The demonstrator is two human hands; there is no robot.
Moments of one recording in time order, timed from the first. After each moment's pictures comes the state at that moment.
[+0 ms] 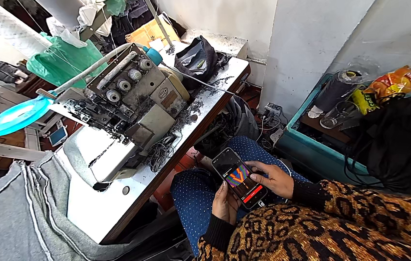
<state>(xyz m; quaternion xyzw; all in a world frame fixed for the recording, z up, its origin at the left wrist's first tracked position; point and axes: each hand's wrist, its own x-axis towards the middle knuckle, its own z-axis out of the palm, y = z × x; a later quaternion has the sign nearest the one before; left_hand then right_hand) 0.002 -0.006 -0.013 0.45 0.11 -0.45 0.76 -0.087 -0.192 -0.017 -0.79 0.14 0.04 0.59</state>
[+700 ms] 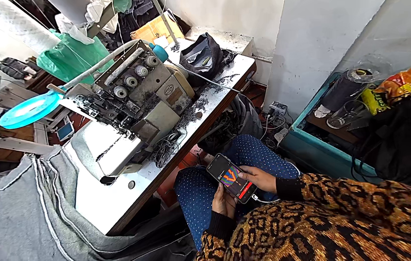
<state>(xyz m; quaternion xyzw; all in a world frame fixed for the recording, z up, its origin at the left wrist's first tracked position) 0.008 0.010 -0.065 0.45 0.18 -0.39 0.78 -0.045 -0.169 -0.059 -0.70 0.14 0.16 0.68</state>
